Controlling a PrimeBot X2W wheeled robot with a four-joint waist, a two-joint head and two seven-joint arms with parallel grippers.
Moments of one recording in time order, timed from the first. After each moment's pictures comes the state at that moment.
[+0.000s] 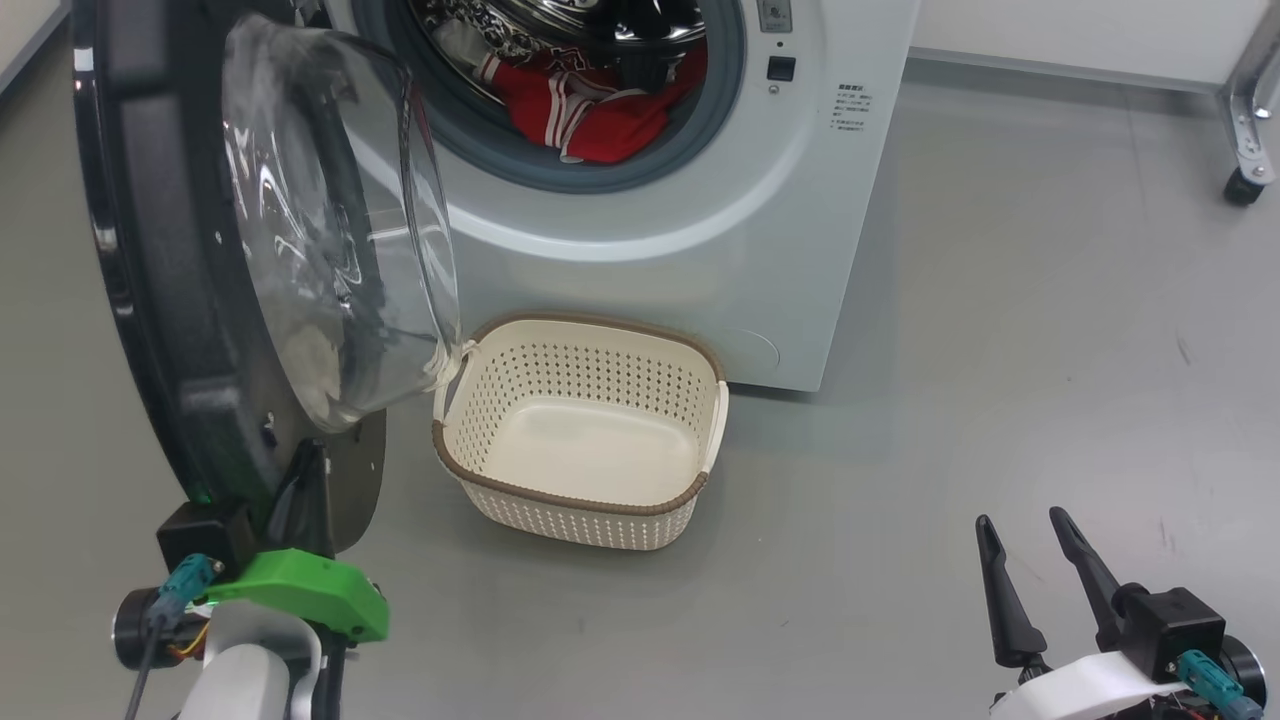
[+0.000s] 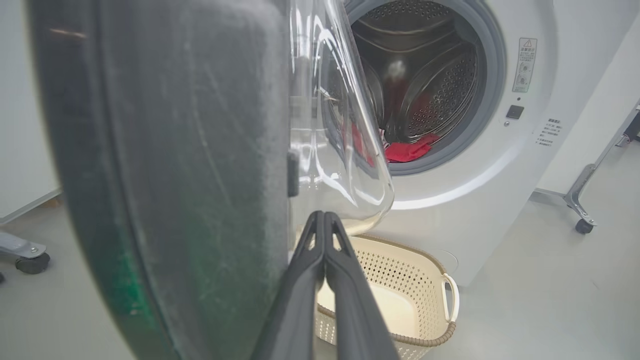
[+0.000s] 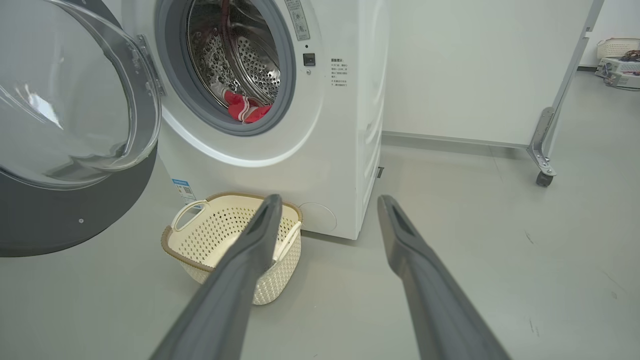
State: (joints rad) left arm -0.23 0.04 -0.13 0.47 -0.41 0.03 -0.23; right arm 0.13 -0.15 0.16 0.14 0.32 0.01 -0.26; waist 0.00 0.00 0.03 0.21
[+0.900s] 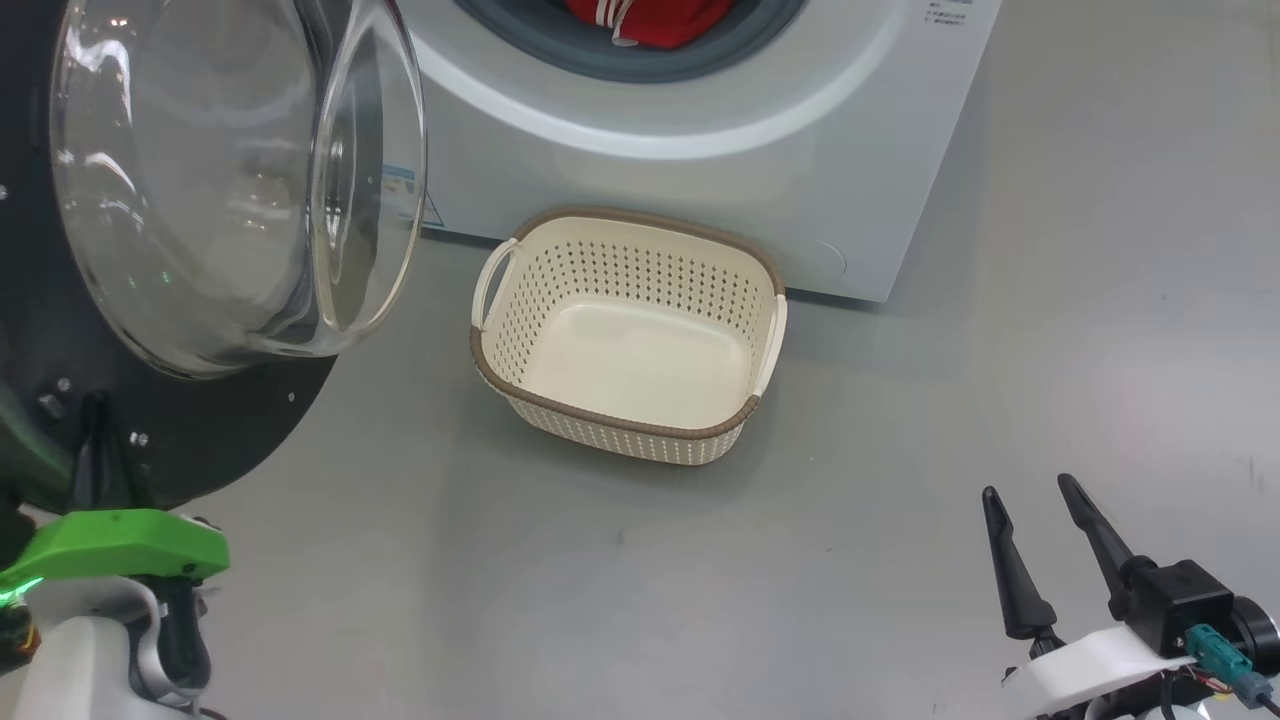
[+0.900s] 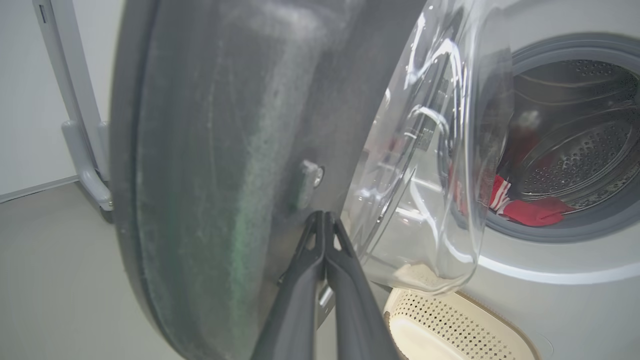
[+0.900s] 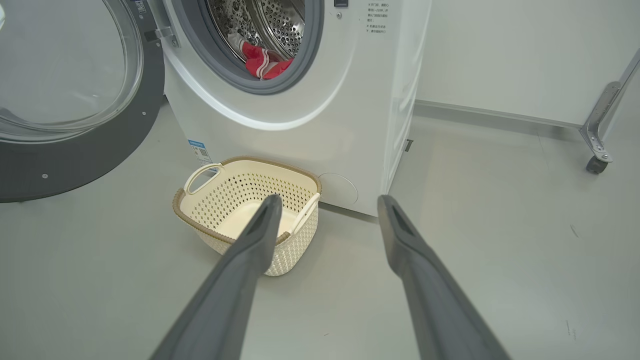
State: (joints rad) left arm -0.28 0.09 0.10 0.44 -0.57 0.05 -0.24; right arm 0.10 -0.17 0.16 0.13 0.29 0.02 -0.26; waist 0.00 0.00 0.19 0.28
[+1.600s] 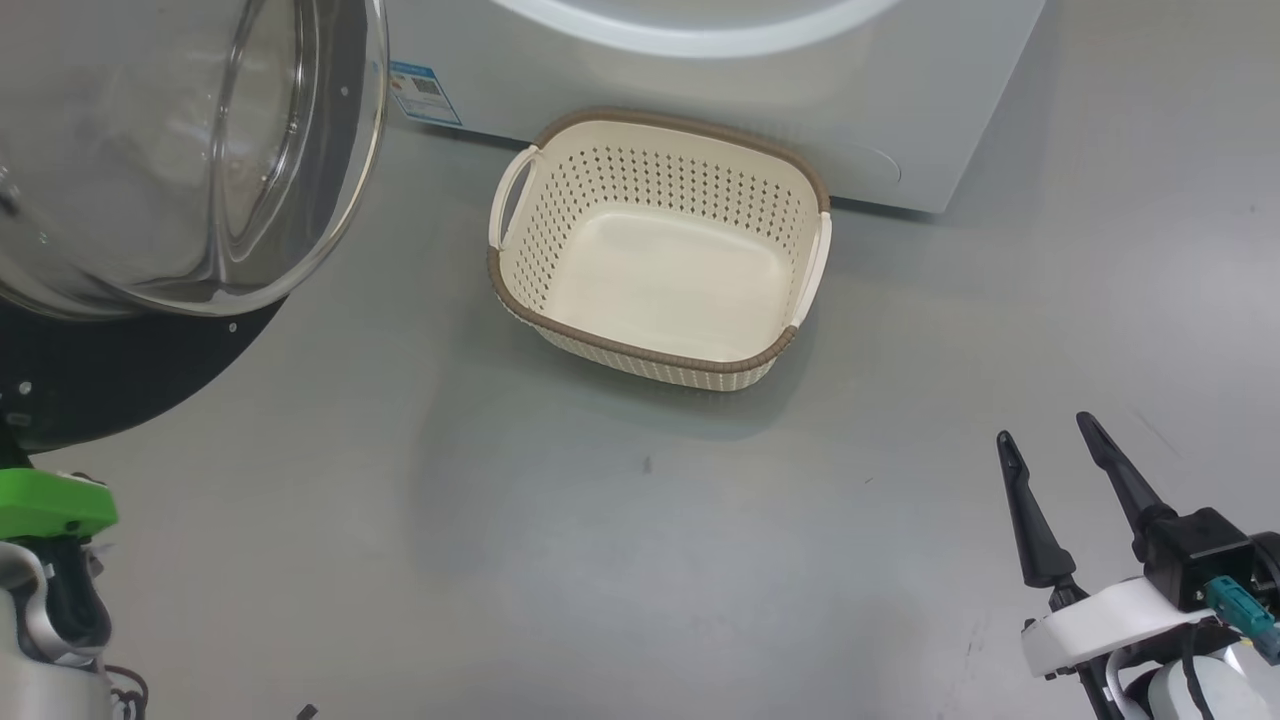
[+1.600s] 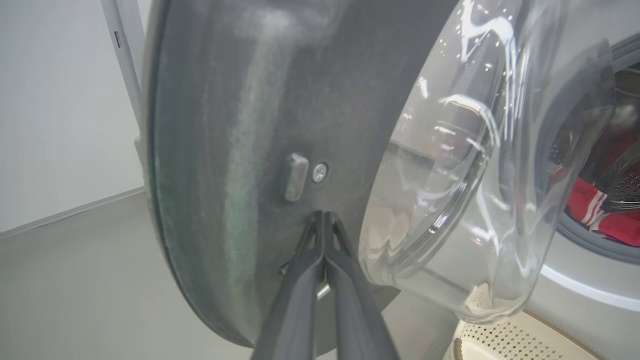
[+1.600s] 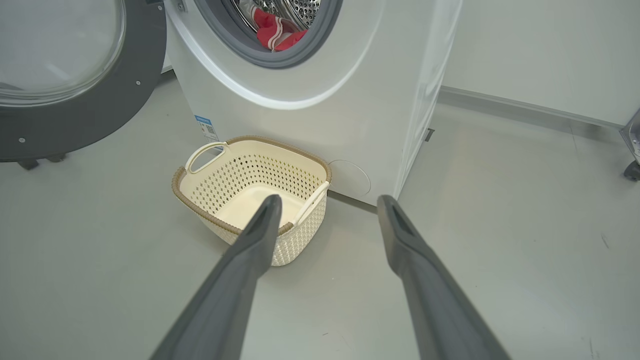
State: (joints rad) left arm -0.35 0.17 0.21 0.47 -0.60 0.04 -0.25; right arm 0.04 -0.23 0.16 0.07 0.24 0.03 -0.22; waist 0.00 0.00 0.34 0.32
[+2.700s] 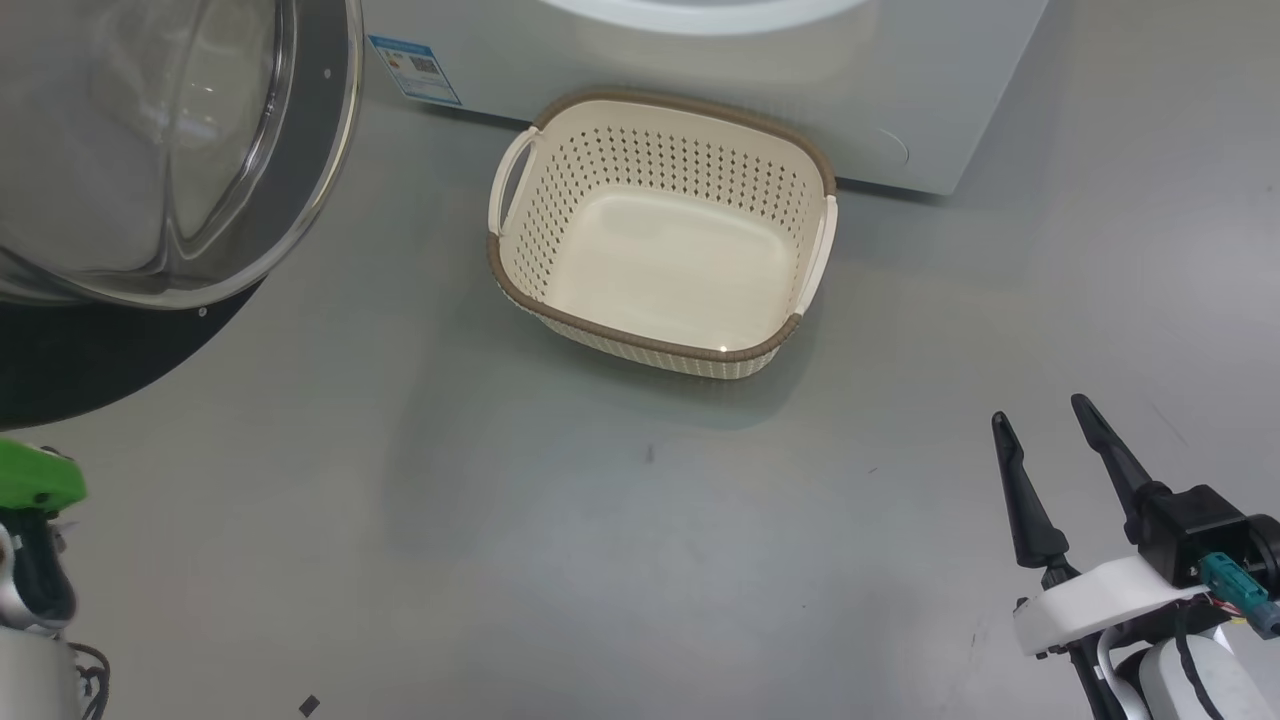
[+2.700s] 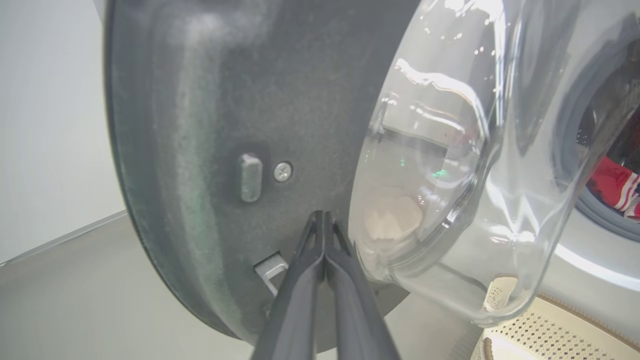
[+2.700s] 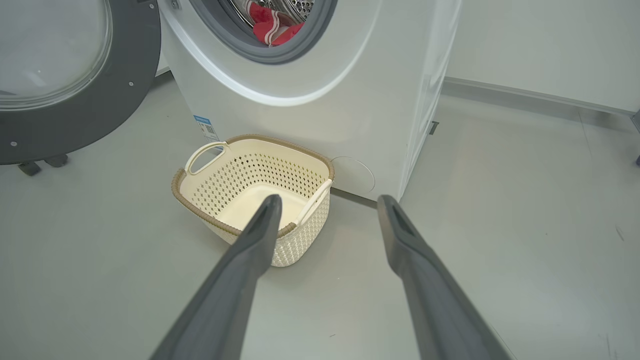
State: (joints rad) left arm -0.45 0.23 0.22 0.60 -0.56 -0.02 -0.25; right arm 0.00 -0.23 0.16 0.09 0.25 0.03 -0.21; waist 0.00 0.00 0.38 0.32
